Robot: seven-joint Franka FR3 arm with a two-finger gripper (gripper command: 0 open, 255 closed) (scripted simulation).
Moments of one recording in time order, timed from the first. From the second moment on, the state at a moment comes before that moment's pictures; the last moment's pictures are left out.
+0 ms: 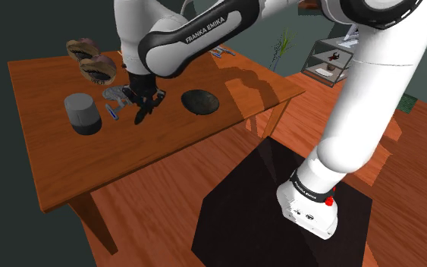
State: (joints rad) arm -0.09 0.27 0.57 -1.97 -0.34 2.23 1.54
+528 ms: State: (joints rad) arm -0.24 0.16 0.52 -2.12 -0.26 2.32 1.33
